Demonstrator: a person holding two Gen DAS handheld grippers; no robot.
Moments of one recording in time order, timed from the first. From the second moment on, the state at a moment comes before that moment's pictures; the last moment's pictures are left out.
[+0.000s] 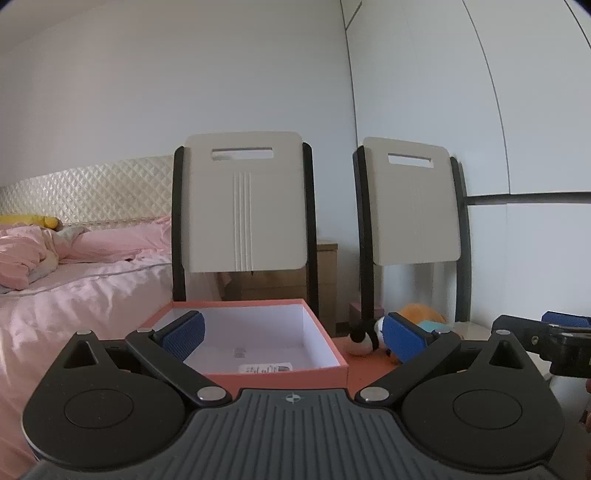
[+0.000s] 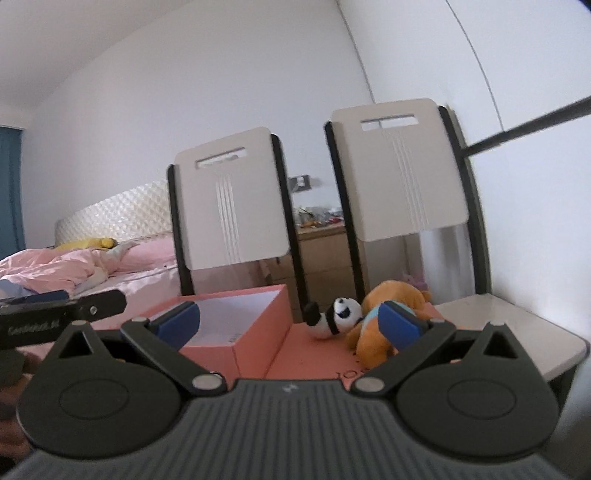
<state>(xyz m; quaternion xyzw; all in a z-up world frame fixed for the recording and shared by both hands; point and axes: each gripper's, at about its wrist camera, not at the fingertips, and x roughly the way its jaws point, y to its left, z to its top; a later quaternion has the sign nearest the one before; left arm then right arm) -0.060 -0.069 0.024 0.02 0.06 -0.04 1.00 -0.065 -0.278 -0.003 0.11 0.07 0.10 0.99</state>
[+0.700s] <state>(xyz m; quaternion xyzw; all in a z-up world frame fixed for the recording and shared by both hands) -0.073 -0.069 0.022 0.02 0.09 -0.05 0.99 -0.055 -0.288 -0.003 0.09 0.09 0.09 0.99</state>
